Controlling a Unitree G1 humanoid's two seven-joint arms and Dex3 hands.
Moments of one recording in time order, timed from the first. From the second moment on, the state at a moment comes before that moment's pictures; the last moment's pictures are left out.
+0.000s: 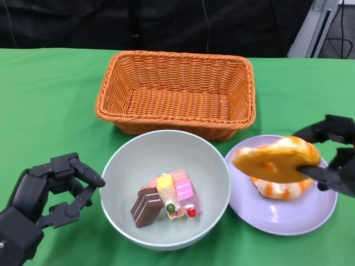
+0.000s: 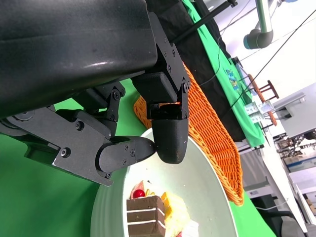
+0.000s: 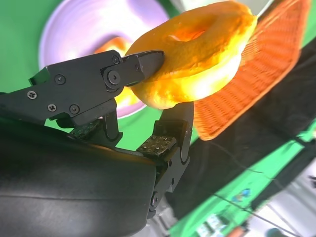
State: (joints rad) left arm -0.07 0.21 0.11 0.44 -0.01 -0.64 -0.21; right arm 0.02 -0.27 -0.03 -0.53 -0.35 0.56 0.31
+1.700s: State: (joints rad) left arm -0.09 0.22 0.11 0.48 -0.01 -0.66 -0.21; right arm -0.13 -0.45 0.13 -0.20 -0.30 0.74 0.32
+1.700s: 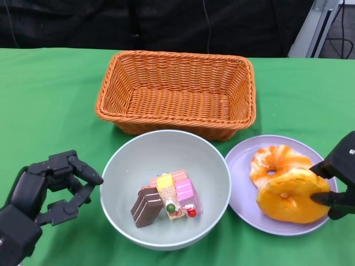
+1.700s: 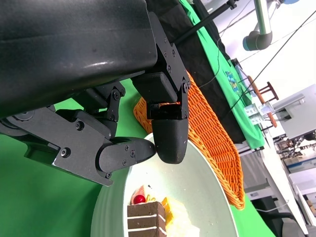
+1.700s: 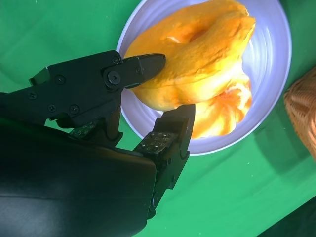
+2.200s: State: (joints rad) left arm -0.09 0.22 0.11 0.48 -0.01 -0.66 -0.21; right arm -0.12 -0.45 0.17 -0.21 -0.36 0.66 0.28
